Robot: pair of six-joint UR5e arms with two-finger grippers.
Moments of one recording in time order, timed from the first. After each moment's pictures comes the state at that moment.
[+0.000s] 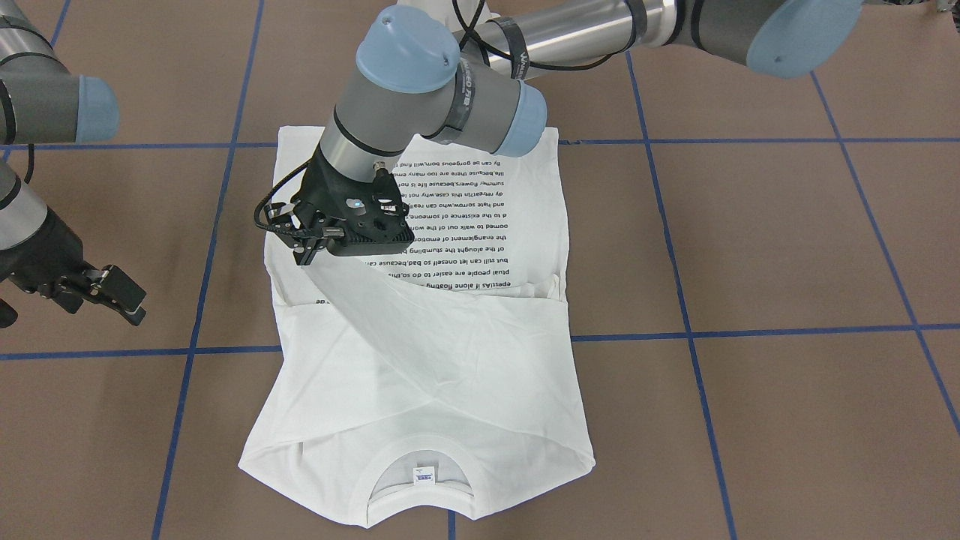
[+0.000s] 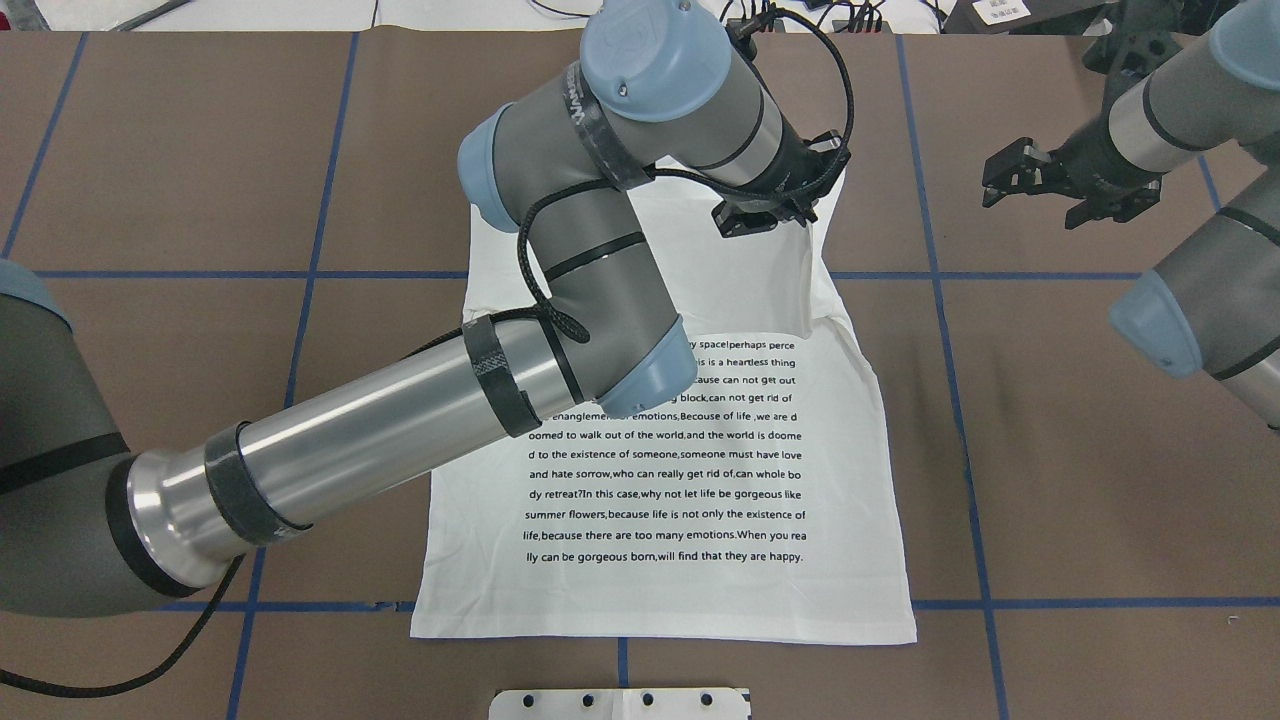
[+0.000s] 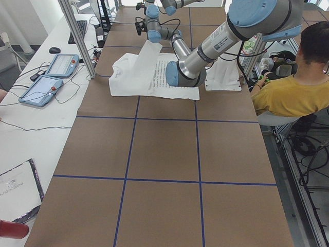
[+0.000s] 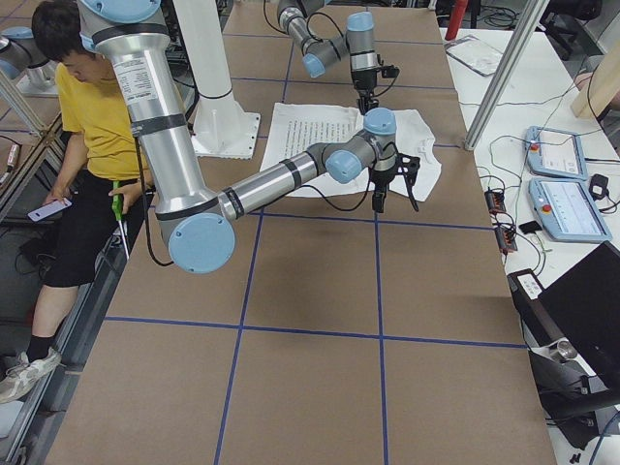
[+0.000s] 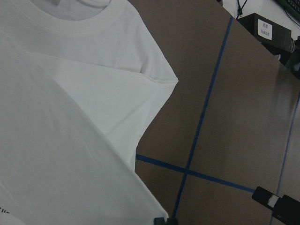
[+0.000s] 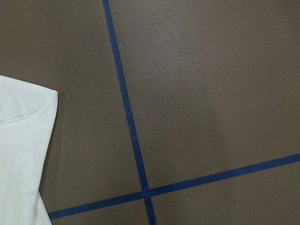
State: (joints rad) left arm -0.60 -2.73 -1.17 -2.13 -1.94 -1.72; right arm 1.04 -1.29 1.72 -1.34 2.11 1.06
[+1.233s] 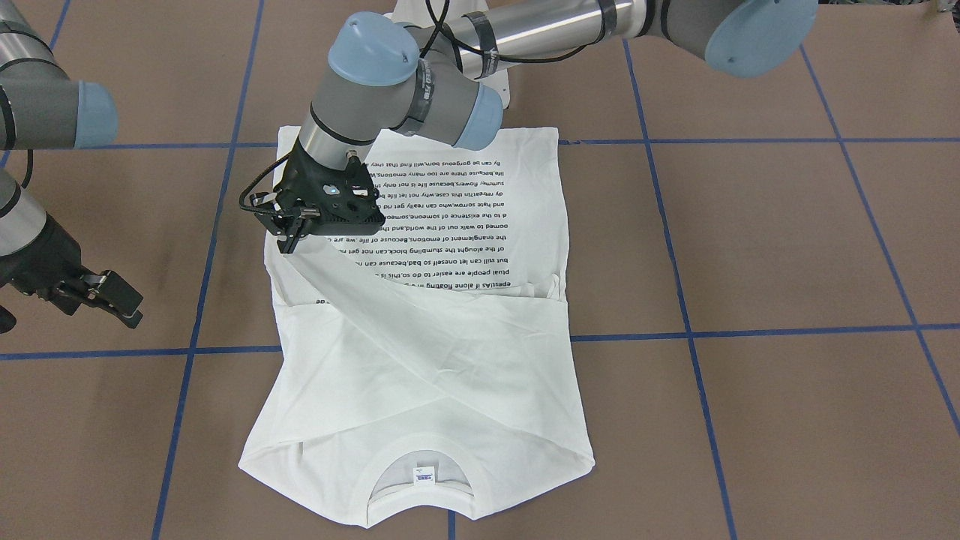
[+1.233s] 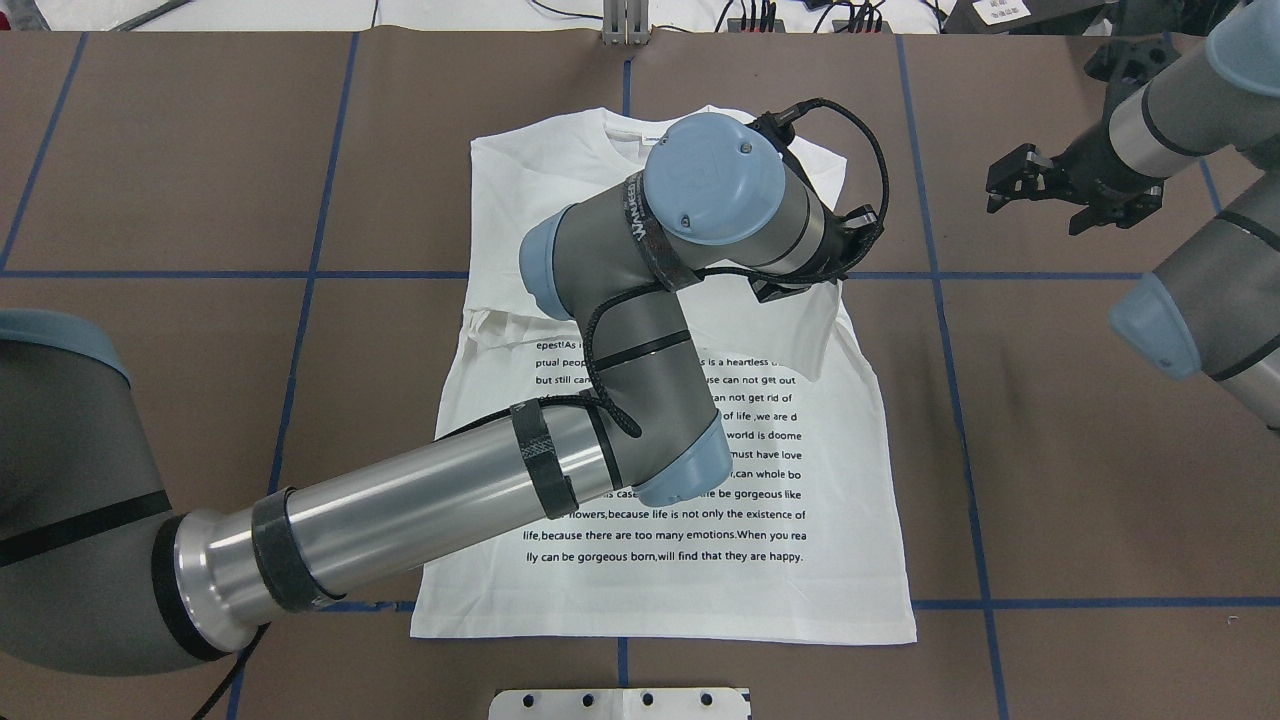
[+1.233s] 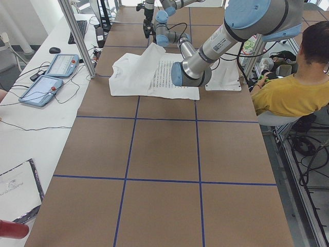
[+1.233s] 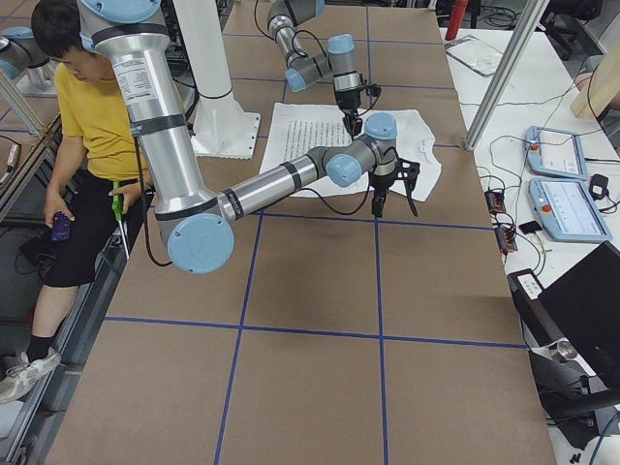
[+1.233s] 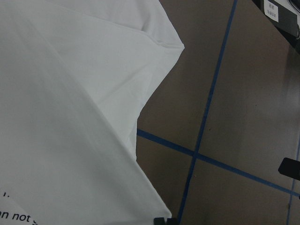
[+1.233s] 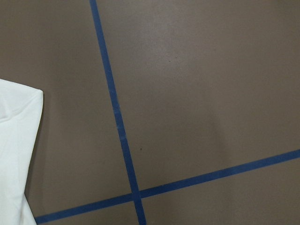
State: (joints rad) left arm -0.51 -2.75 -1.11 -2.19 -1.81 -1.75; right arm 1.04 -1.29 1.70 -1.34 2.11 1.06
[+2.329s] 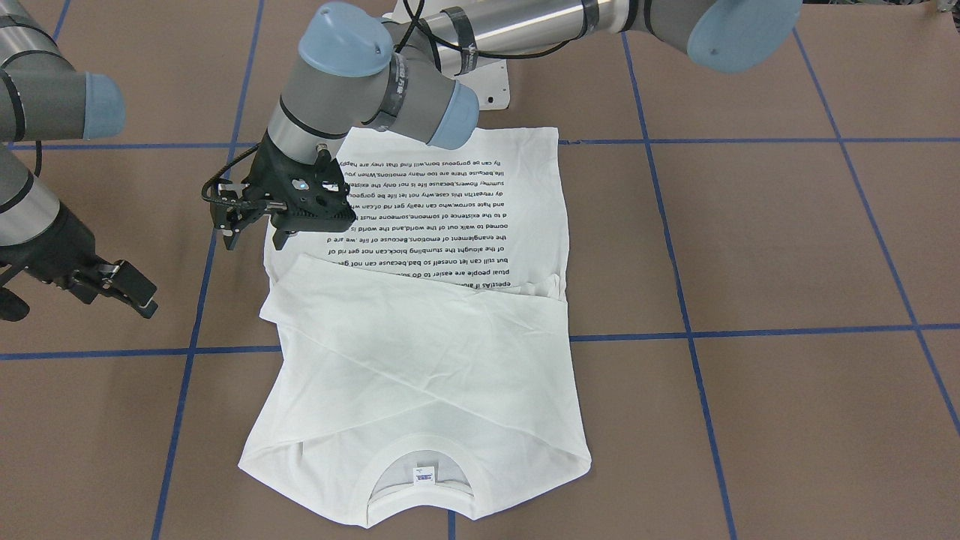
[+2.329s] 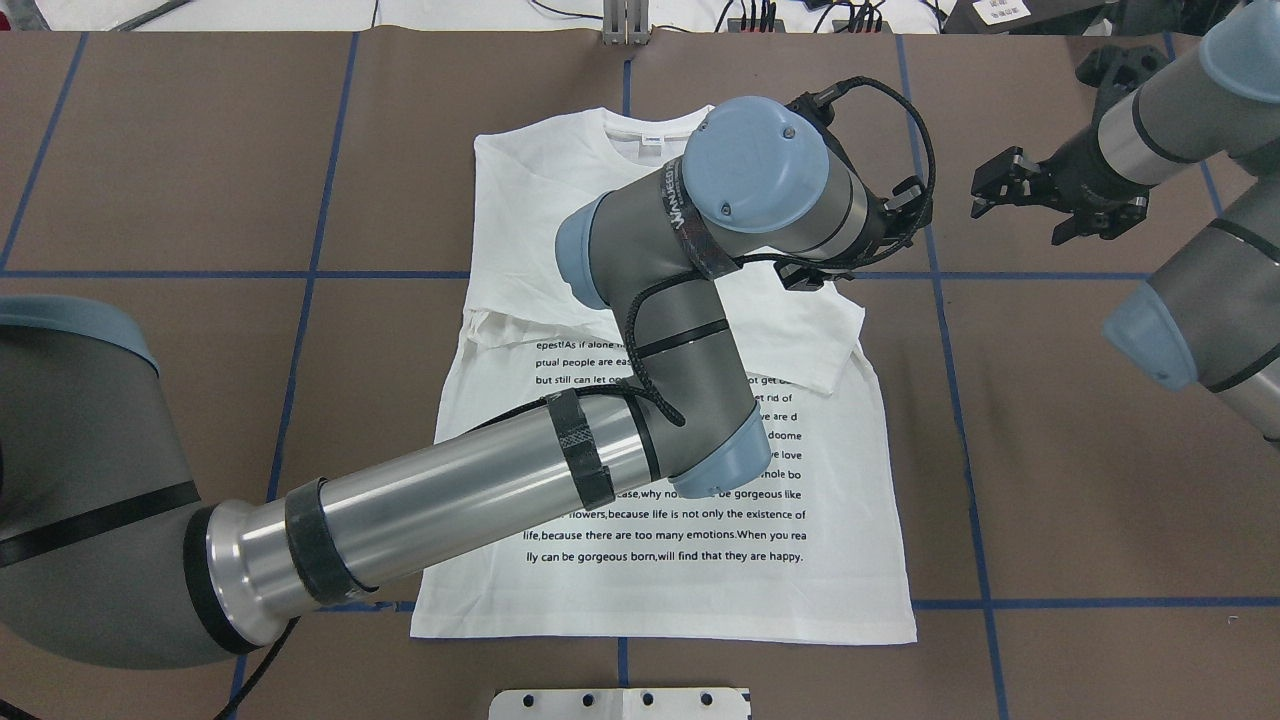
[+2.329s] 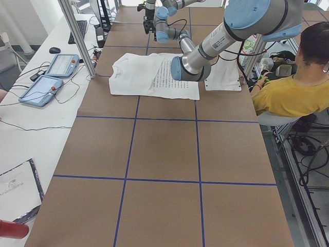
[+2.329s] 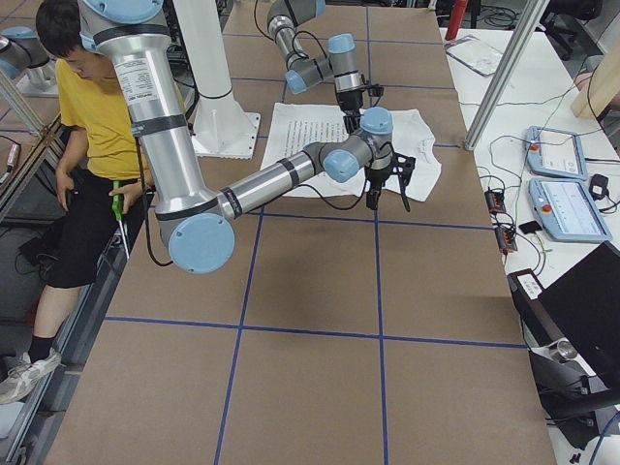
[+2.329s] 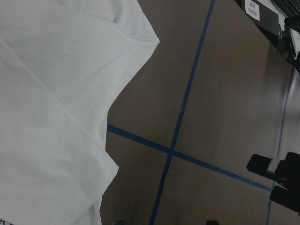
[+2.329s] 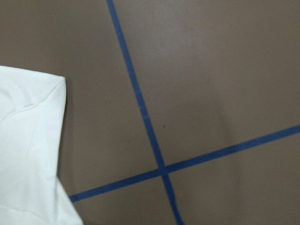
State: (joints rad) left arm -0.51 -2.80 -1.08 -2.23 -1.79 -1.76; right arm 0.99 -1.29 1.76 -1.34 2.14 1.21
